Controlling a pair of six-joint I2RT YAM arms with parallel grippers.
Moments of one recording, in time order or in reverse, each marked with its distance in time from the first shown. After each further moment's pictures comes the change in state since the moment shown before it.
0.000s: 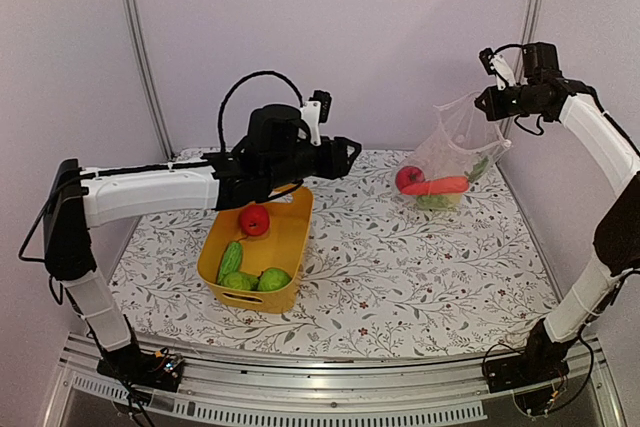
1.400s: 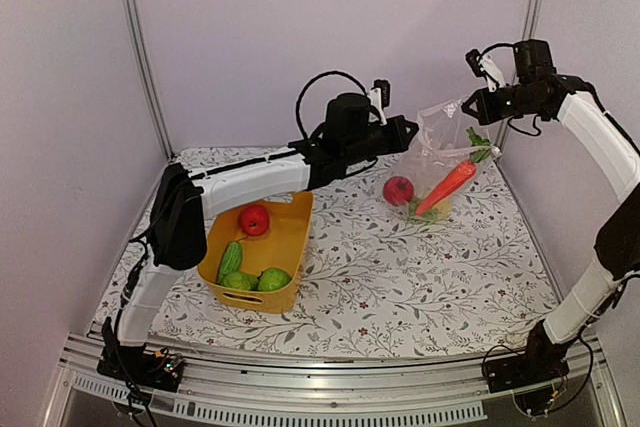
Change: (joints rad) left arm -0.016 0.605 0.780 0.010 0.167 -0.245; right arm 0.071 0.011 0.041 -0.115 -0.073 -0.017
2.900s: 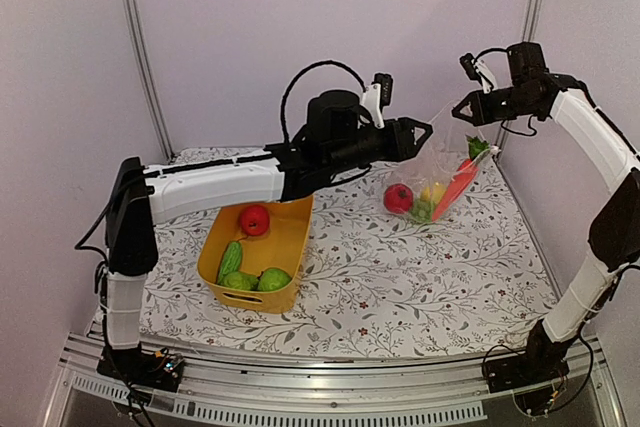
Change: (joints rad) left arm -0.081 -0.277 -0.319 0.076 0.007 0.084; right arm -0.007 0.037 0.042 -0.029 -0.123 0.071
